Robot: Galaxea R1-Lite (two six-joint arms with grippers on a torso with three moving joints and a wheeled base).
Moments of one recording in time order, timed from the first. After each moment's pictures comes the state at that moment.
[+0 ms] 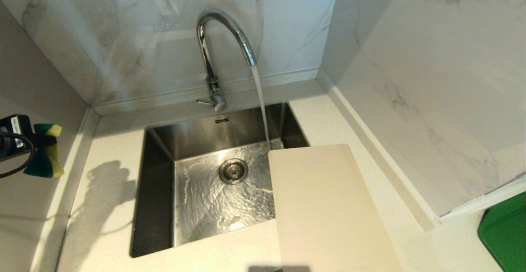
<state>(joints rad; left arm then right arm) 0.03 1.28 -1.09 0.29 -0.02 -0.27 0.00 0.00 0.00 0.00 0.00 0.01</state>
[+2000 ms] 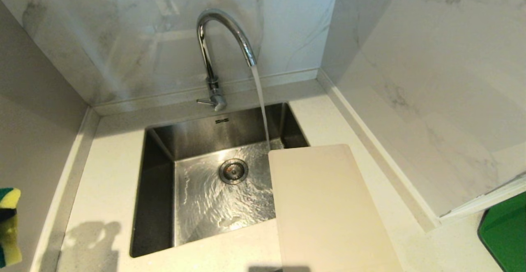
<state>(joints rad) -0.03 0.77 -0.67 0.29 -0.13 -0.22 0.00 0.00 0.00 0.00 0.00 0.01</state>
